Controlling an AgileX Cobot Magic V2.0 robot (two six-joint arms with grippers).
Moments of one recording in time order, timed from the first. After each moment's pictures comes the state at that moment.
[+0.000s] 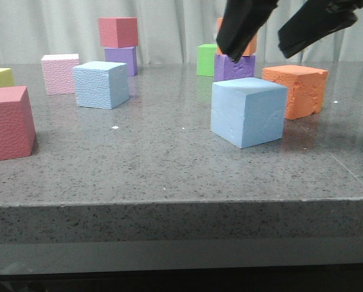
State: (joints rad) left arm 0.02 0.53 -0.54 -0.05 0.25 0.03; right arm 0.41 1.43 -1.16 0.28 0.65 -0.13
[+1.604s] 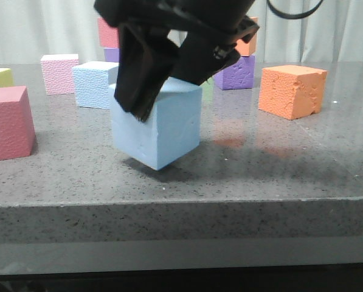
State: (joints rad) left arm 0.02 0.53 -0.54 -0.05 0.24 0.03; right arm 0.72 1.56 -1.22 0.29 0.68 -0.22
